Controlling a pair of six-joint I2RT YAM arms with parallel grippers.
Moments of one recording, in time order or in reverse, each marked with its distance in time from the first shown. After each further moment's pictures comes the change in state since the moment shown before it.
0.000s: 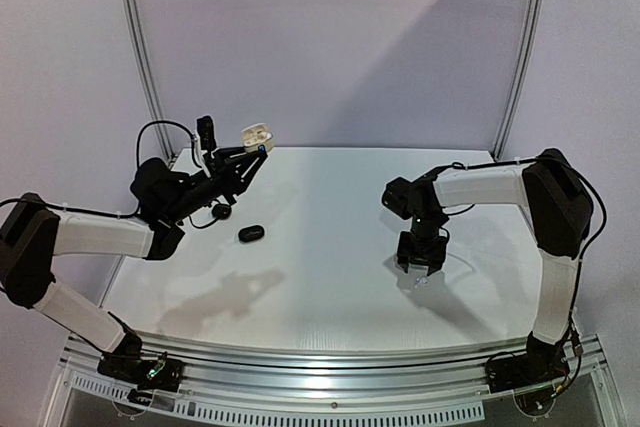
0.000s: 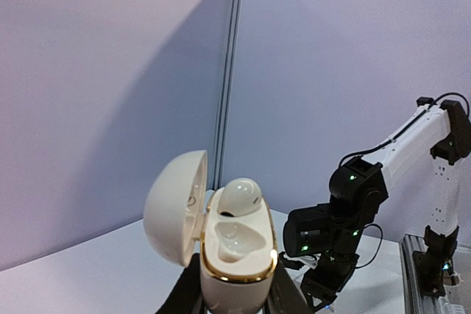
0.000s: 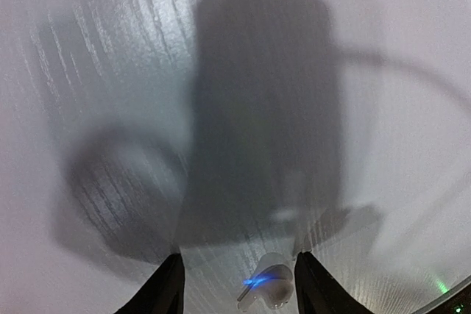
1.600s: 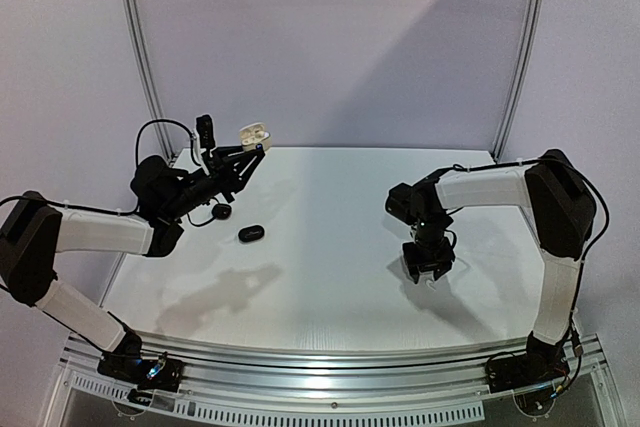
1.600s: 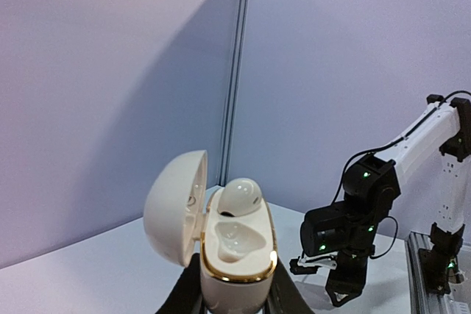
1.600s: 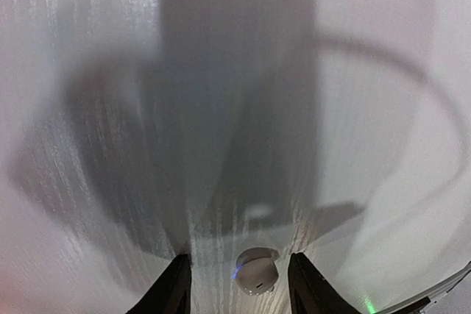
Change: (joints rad) left arm 0.032 0.016 0.011 -0.012 0.019 0.000; right arm 0.005 -0.019 -0.031 -0.075 -0.010 -0.315
